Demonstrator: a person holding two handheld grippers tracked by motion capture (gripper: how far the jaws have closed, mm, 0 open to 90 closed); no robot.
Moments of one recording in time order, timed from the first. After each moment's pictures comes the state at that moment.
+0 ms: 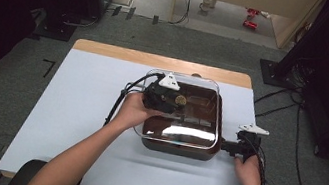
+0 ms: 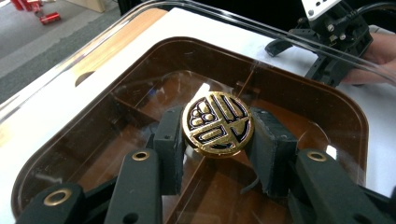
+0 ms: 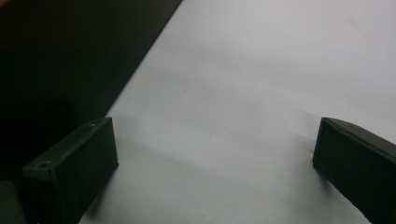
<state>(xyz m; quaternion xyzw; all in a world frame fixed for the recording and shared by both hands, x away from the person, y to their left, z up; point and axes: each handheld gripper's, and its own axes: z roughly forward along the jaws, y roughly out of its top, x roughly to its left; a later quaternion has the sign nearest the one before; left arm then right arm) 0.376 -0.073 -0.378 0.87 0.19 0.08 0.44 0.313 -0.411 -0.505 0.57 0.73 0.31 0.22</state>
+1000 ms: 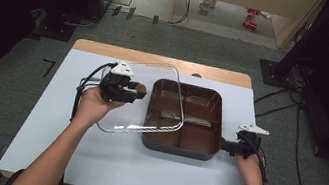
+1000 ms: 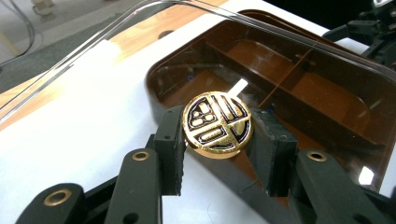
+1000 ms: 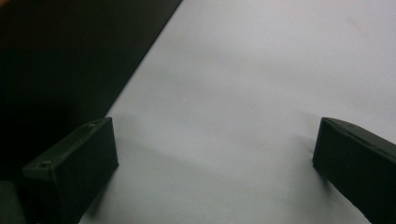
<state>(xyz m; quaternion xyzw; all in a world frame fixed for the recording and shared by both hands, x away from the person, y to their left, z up) 0.373 0.041 -0.366 0.85 0.30 0.12 0.43 0.313 -0.412 -0.505 0.56 0.73 0.31 0.22</state>
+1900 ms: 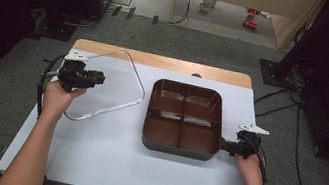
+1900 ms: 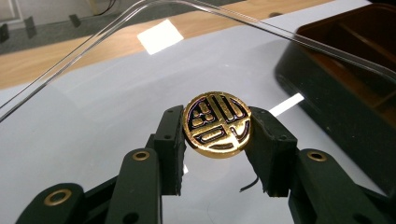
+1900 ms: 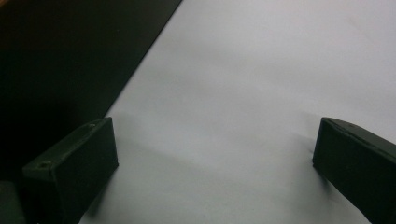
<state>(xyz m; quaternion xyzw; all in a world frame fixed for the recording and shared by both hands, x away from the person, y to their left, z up) 0.411 0.161 -0.404 0.78 0.44 0.15 0.41 0.313 -0.411 -0.505 0.57 0.73 0.31 0.22</state>
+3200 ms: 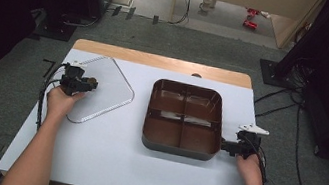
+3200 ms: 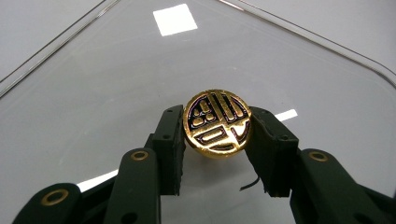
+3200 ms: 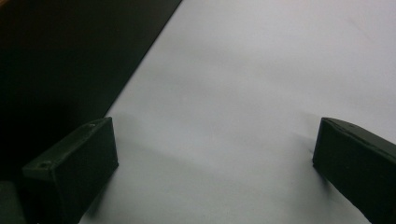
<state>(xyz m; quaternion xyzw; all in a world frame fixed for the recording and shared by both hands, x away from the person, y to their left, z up) 0.444 0.180 -0.475 0.77 0.51 0.16 0.34 0.313 -0.411 -0.505 0.57 0.73 0.31 0.22</state>
